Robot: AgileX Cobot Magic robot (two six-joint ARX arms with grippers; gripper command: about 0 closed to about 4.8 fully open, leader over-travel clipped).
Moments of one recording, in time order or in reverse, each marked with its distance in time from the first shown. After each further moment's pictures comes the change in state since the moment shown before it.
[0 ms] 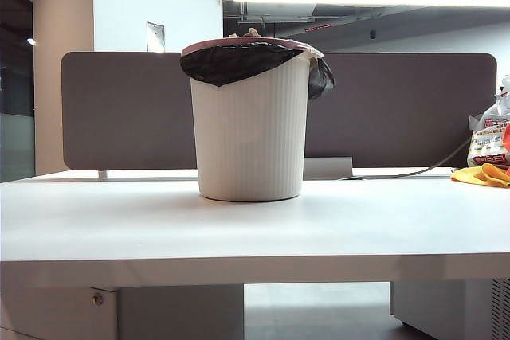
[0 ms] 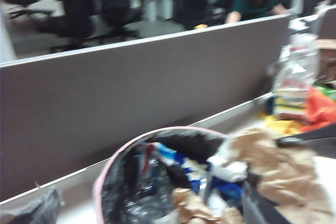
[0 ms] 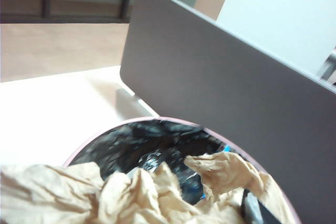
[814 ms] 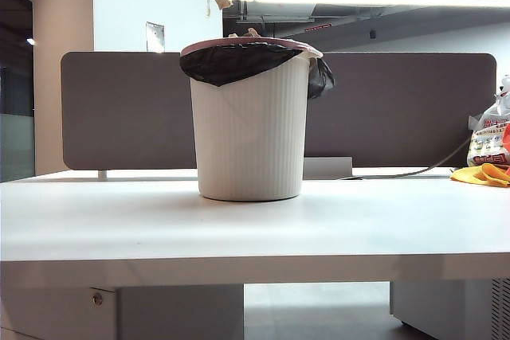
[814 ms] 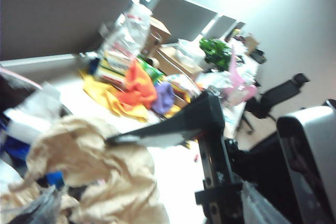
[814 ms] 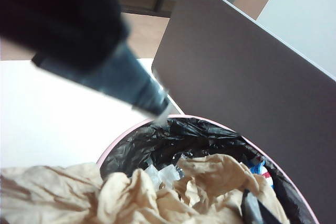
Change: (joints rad) left arm 0.007 0.150 -0.002 0.137 0.627 -0.542; right arm 0.014 -0.001 0.010 -0.076 -0.098 -0.129
